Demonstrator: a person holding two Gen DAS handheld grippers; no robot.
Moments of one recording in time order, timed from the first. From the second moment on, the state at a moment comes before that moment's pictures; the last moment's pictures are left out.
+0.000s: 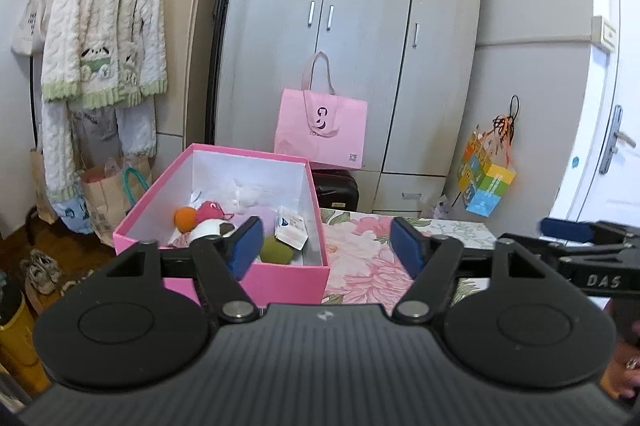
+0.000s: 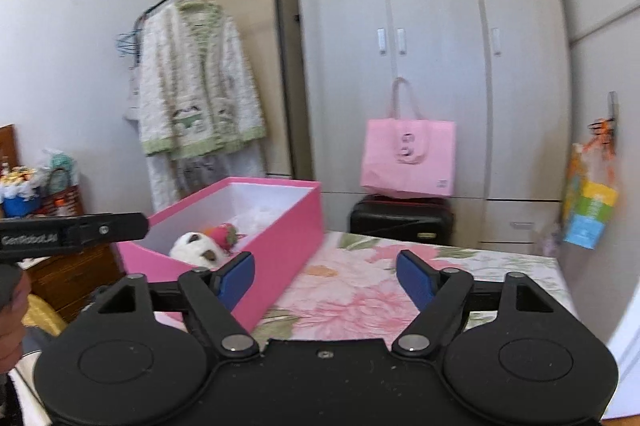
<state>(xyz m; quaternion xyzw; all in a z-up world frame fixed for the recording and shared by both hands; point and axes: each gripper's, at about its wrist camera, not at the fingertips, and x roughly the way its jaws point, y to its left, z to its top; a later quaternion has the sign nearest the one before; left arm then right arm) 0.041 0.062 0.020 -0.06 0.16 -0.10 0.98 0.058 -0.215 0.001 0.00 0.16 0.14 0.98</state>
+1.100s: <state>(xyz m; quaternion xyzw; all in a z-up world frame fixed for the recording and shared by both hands) 0.039 0.018 0.031 0.03 0.22 -0.08 0.97 0.021 -0.226 0.023 0.00 0.23 0.00 0.97</state>
